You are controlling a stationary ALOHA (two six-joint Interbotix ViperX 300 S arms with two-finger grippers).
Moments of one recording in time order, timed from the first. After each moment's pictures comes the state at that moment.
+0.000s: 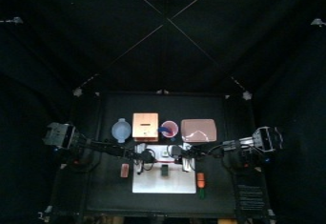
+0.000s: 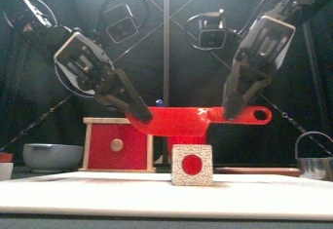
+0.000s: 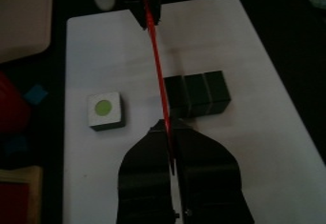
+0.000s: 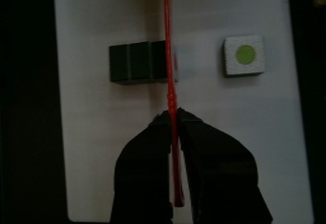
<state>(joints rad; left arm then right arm) -0.14 0.01 0.84 0.06 -0.28 0.00 0.06 -0.13 0.73 0.35 0.29 -0.13</state>
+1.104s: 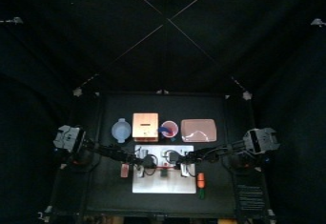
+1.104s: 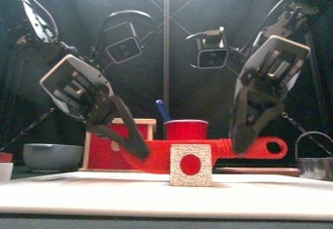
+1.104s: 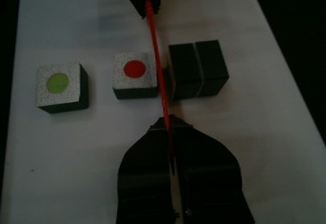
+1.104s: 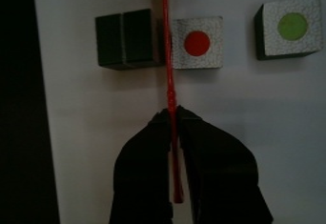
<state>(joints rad) -0.18 0.21 0.81 -0.04 -0.32 0.00 0.09 0.05 0.74 0.40 0.22 -0.13</state>
